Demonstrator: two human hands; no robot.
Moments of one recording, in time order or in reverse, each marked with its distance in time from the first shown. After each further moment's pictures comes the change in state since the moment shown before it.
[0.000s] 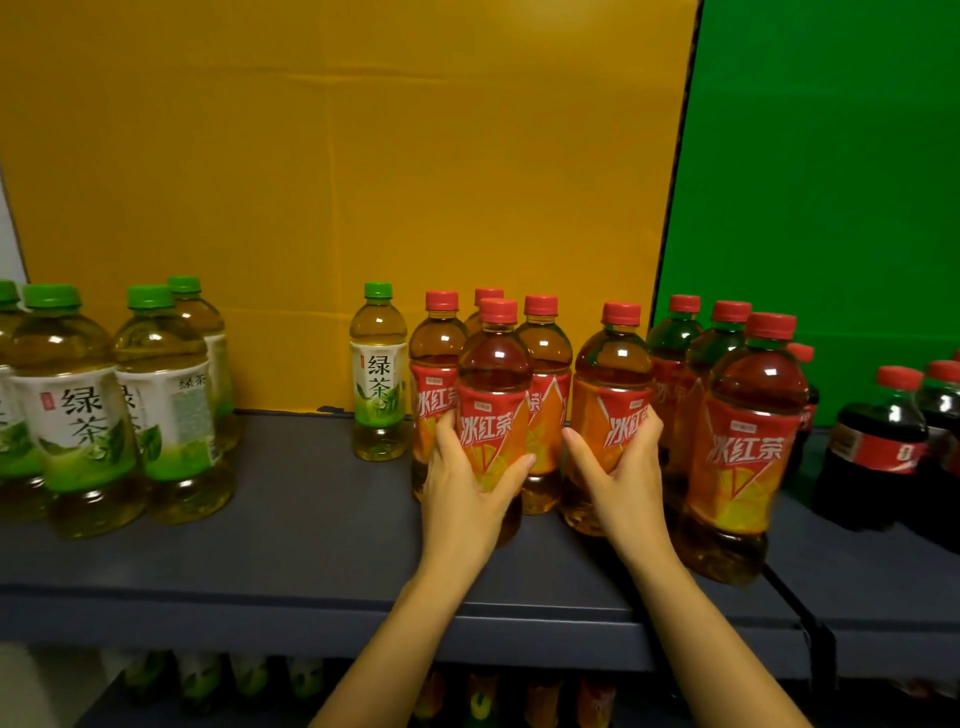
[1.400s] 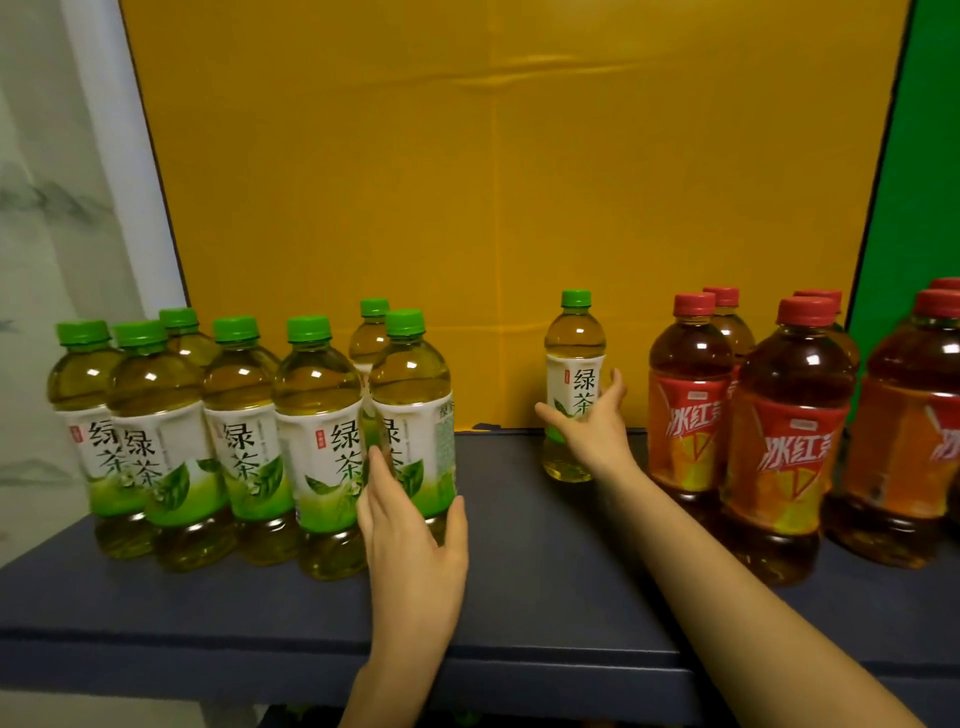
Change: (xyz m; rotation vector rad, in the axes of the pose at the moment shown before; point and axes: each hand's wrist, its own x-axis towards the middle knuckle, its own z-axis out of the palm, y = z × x) left_hand 0.025 -0.096 -0.214 0.303 0.233 -0.034; right_hand 0.024 -0.059 0.237 0.040 -0.183 0.237
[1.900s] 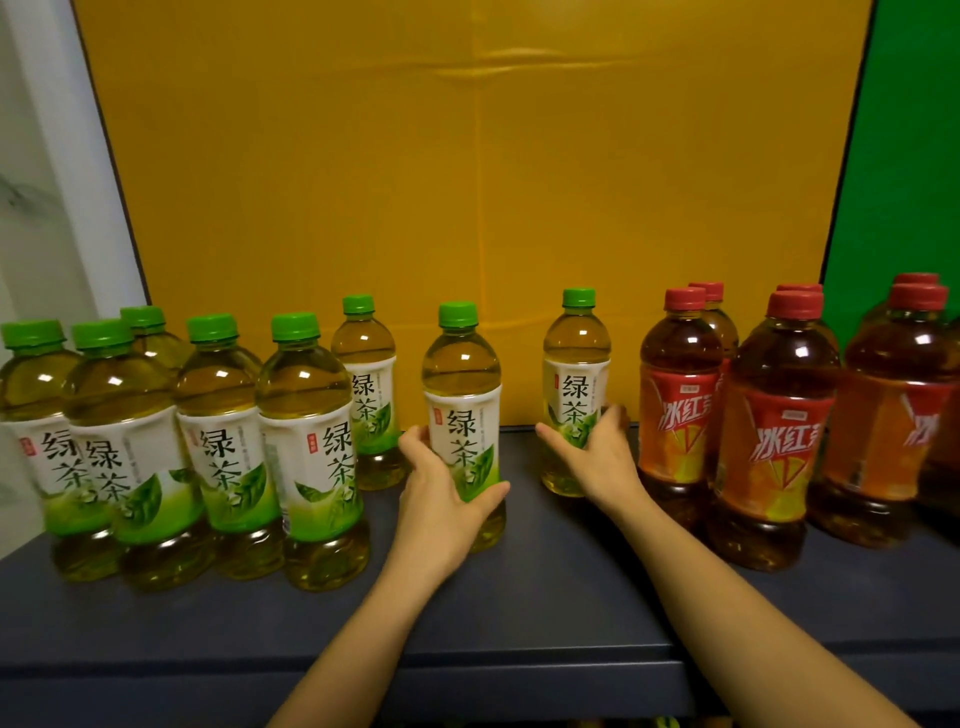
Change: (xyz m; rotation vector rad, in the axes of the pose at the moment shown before) left_hand 0.042 0.000 0.019 -0.183 -0.356 -0.014; right_hand -0.014 0.027 -0.003 -0.204 0.091 -0.026
